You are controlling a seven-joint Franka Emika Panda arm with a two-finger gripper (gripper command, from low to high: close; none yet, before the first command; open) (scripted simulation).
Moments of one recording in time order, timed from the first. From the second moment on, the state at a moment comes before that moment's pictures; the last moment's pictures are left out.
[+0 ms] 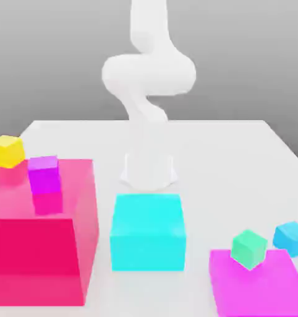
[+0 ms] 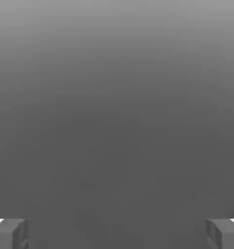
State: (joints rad) arm 0.08 -0.71 -0.01 -2.32 0.02 2.34 0.69
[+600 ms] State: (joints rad) arm 0.54 -0.06 0.10 -2.48 0.09 2.62 -0.09
